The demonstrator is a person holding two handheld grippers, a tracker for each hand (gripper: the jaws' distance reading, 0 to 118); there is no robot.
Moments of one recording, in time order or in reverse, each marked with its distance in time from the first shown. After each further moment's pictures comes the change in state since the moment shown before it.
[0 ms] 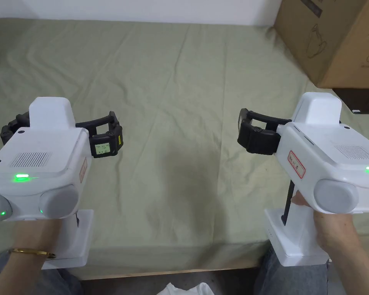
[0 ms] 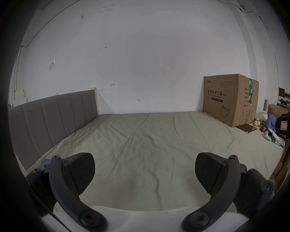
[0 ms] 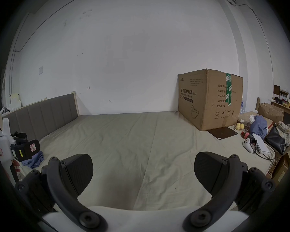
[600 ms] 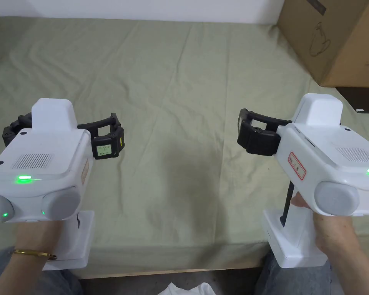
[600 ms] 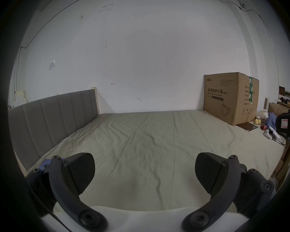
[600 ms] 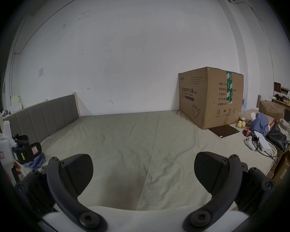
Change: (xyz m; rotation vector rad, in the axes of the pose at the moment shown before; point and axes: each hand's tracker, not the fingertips) left arm 0.000 -0.003 -0.002 -0.009 0.004 -0.011; right arm -0.001 -0.003 -0.004 -0.002 0.011 -0.019
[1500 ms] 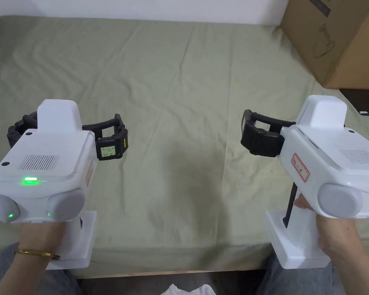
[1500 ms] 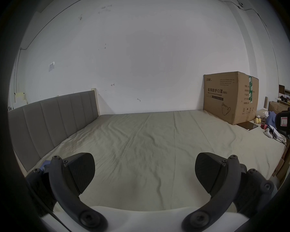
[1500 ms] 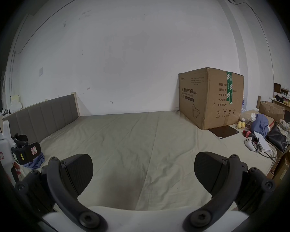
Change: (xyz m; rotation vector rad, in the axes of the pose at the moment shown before) left arm 0.002 -0.001 -0.001 0.007 0.002 -0.011; right arm -0.004 0.004 0.002 0.003 -0.003 0.005
